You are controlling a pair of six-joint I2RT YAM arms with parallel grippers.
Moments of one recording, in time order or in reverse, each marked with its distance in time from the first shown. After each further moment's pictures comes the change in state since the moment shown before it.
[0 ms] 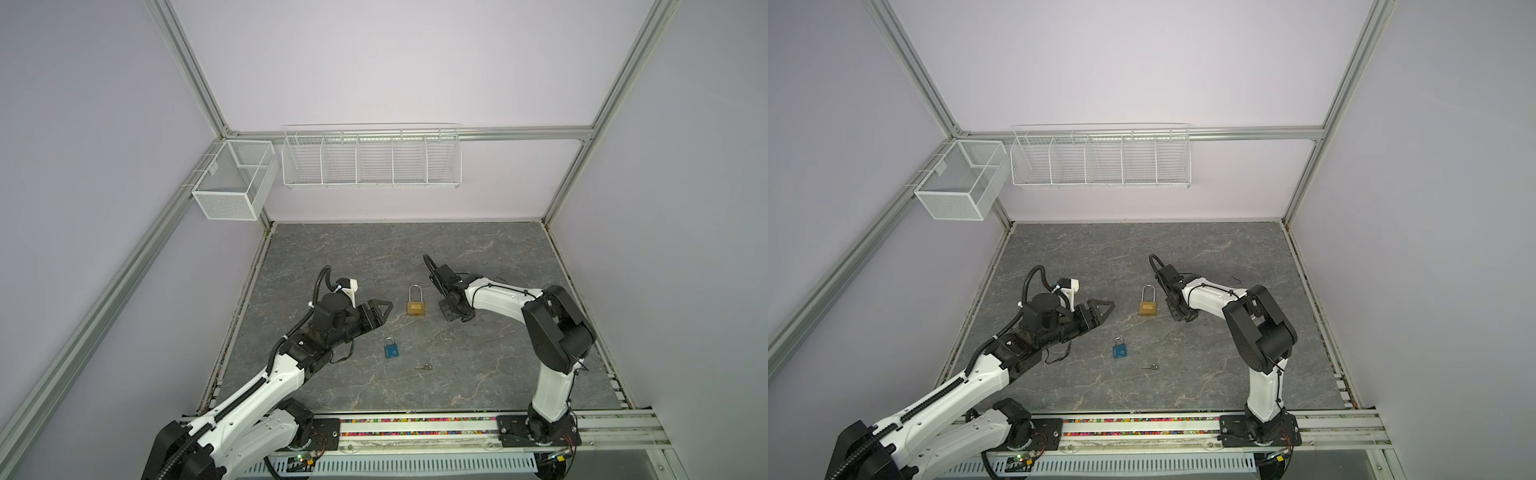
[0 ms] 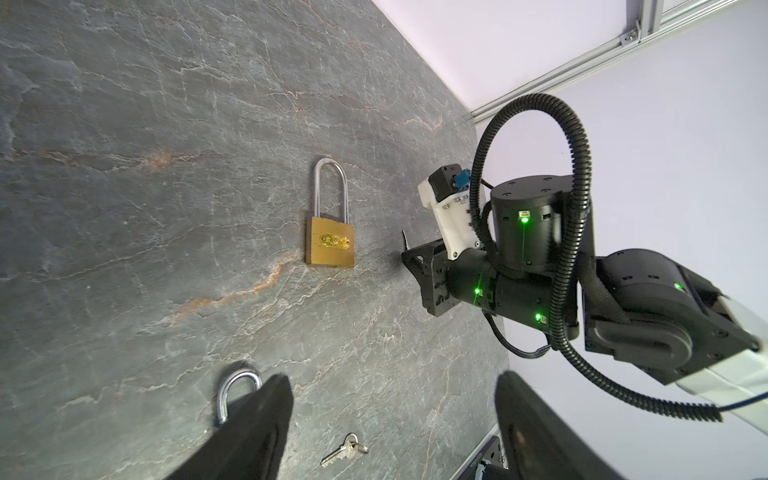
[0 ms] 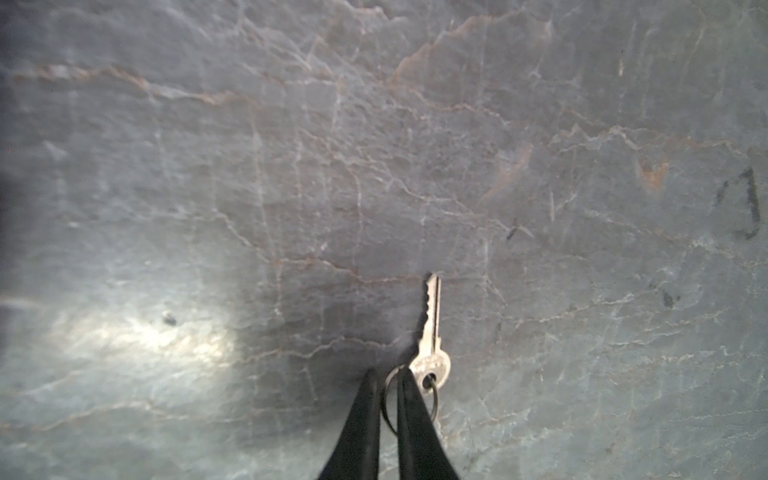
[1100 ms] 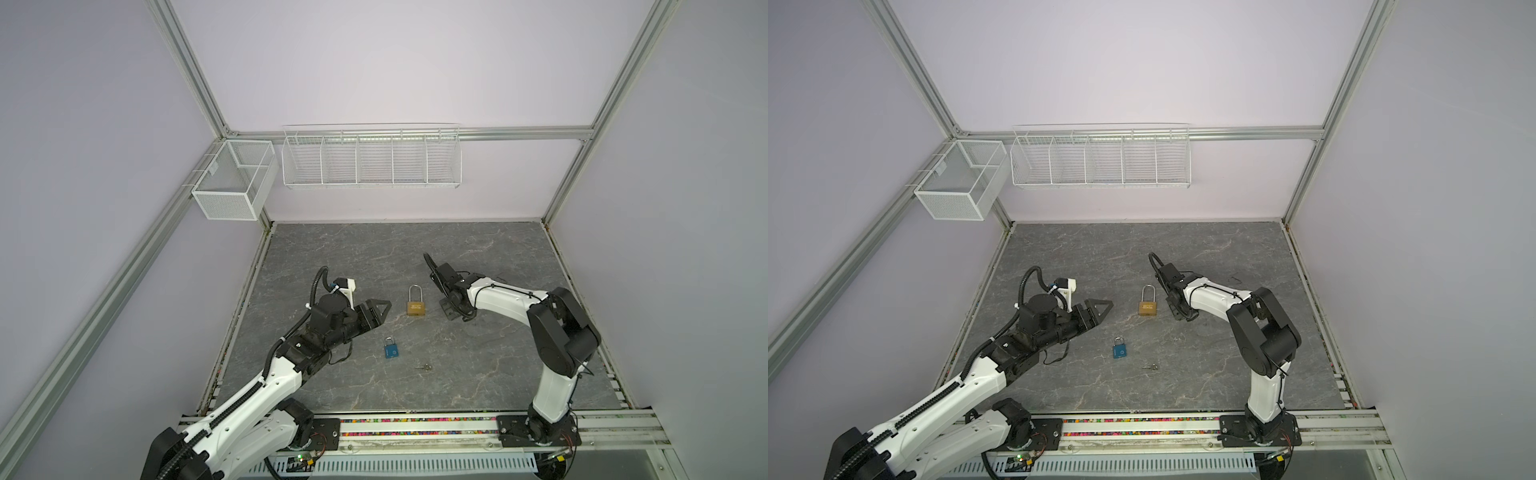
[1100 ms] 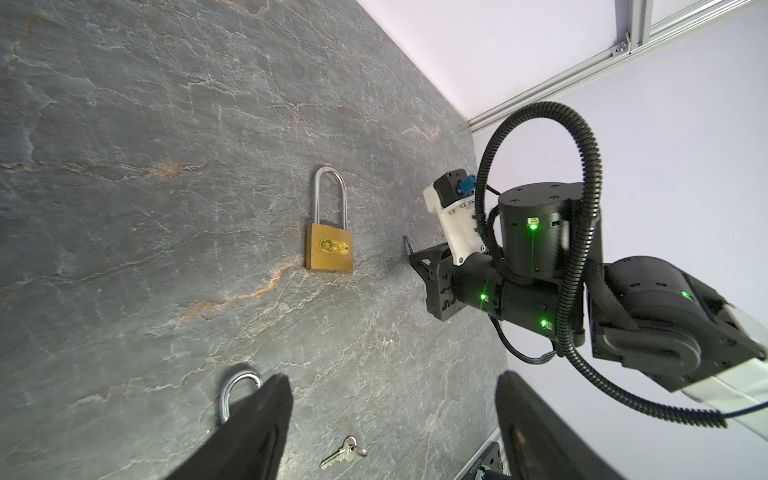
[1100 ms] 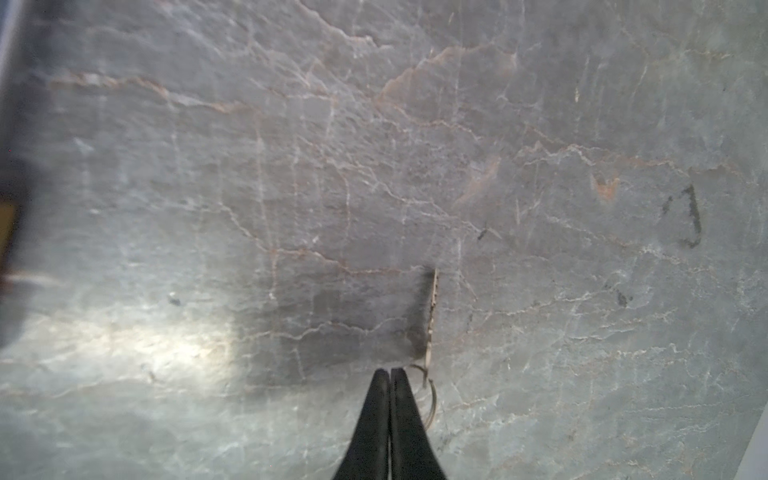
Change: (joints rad) left arm 0.000 -0.029 0.000 -0.015 -0.021 0.000; right arm 0.004 -0.045 0.000 -0.012 0.024 -0.049
